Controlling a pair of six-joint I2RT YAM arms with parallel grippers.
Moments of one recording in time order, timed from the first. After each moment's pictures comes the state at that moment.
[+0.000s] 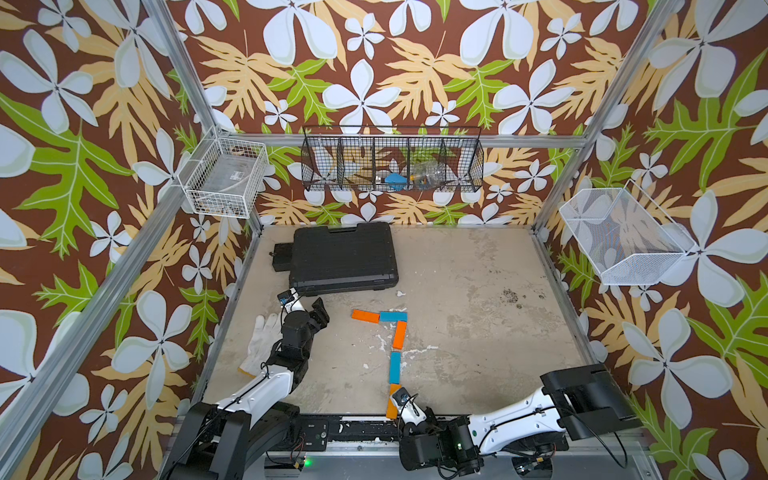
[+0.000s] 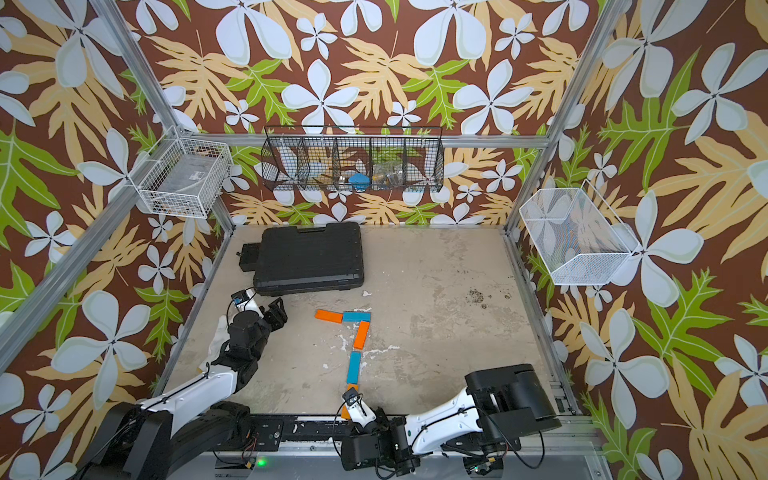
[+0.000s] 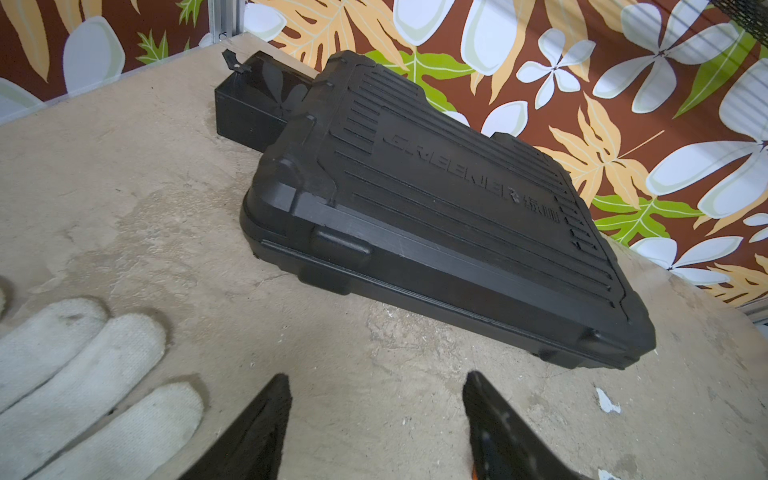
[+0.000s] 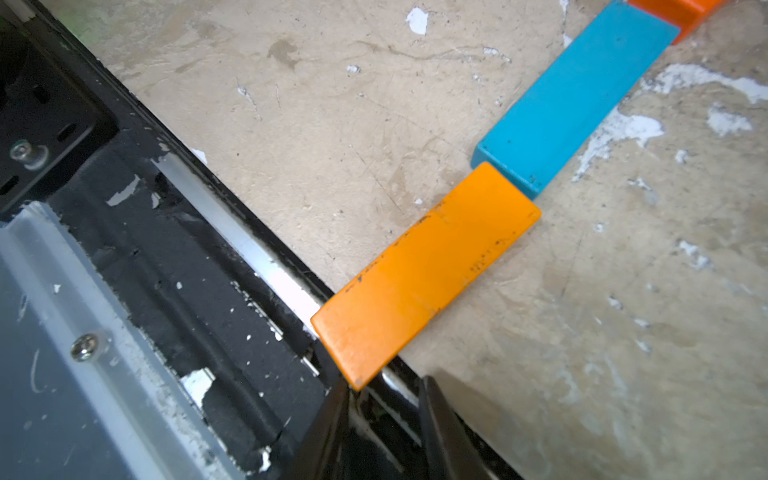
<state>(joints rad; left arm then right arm) -0.19 1.07 0.22 0.49 -0.26 -0.53 1.72 1.58 0.59 -0.06 0.57 0.93</state>
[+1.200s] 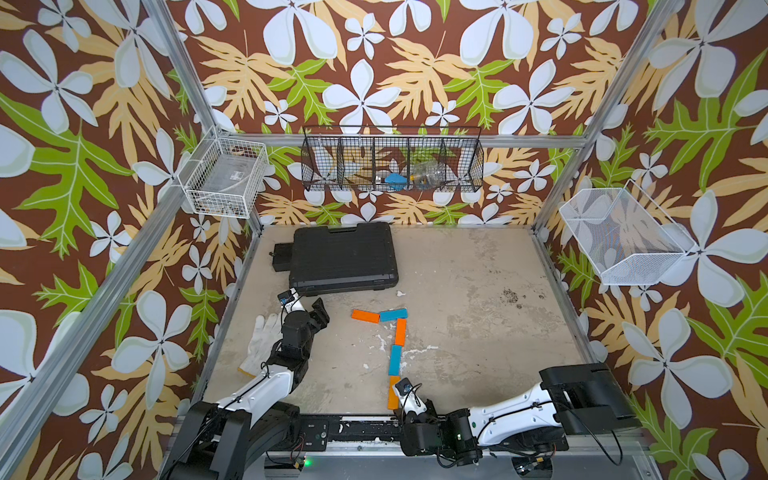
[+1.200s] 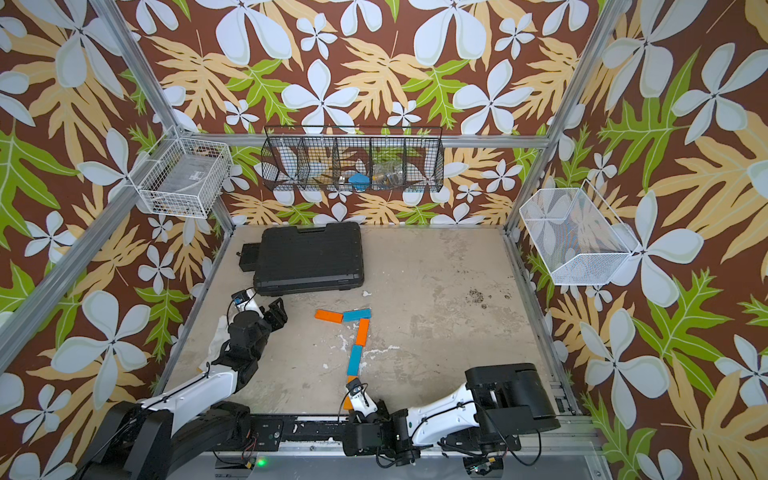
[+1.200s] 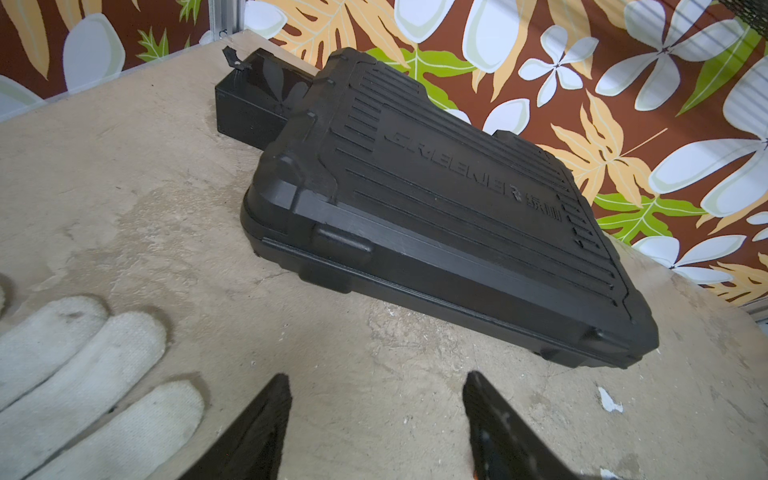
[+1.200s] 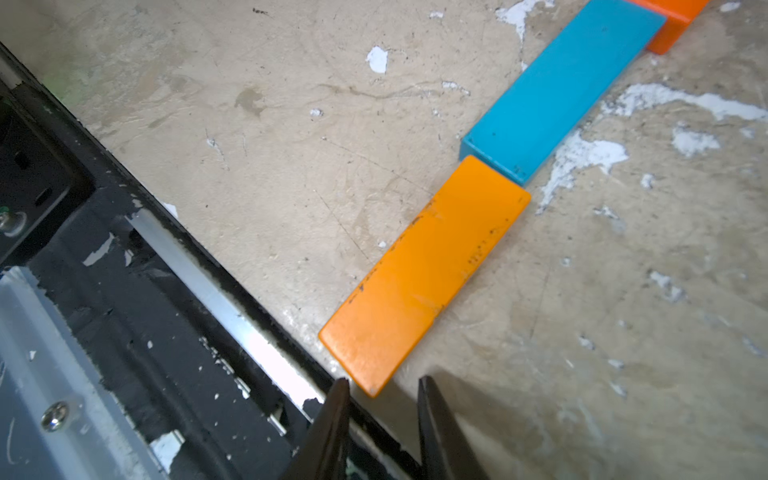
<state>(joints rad) -0.19 1.08 0.22 0.49 -0.26 -0.54 1.66 1.57 0.54 0.03 0.56 0.92</state>
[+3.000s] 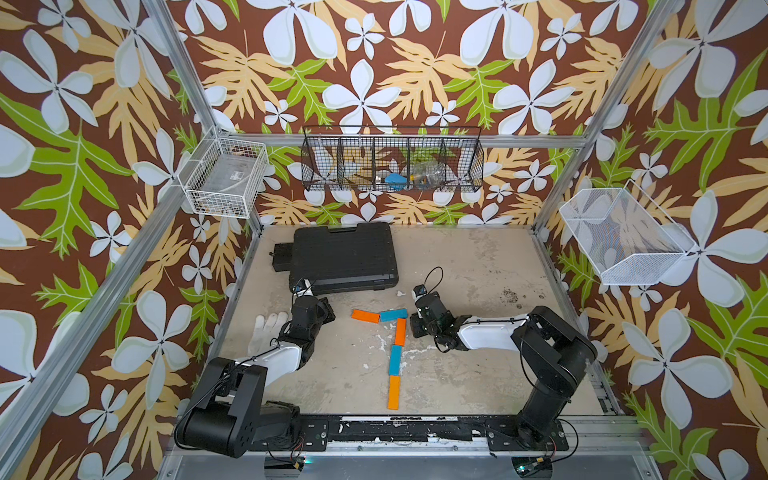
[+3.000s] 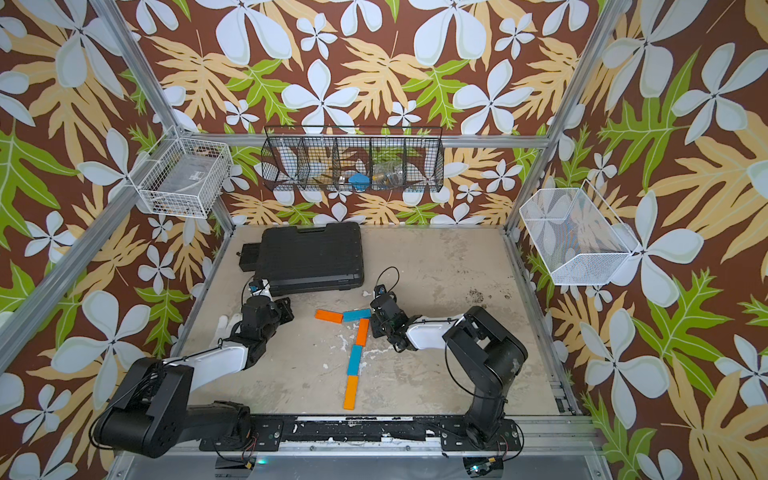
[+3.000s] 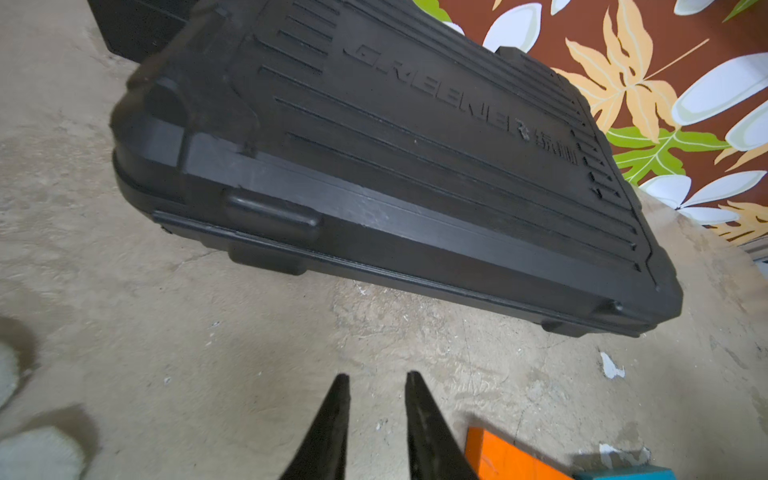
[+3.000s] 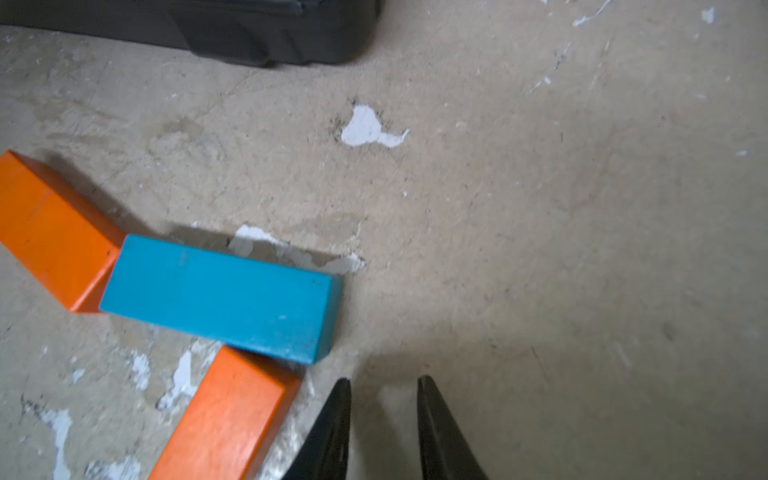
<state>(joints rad) -0.19 1.33 0.38 0.43 -0.13 -0.54 0.72 1.79 0.81 0.14 0.19 0.34</state>
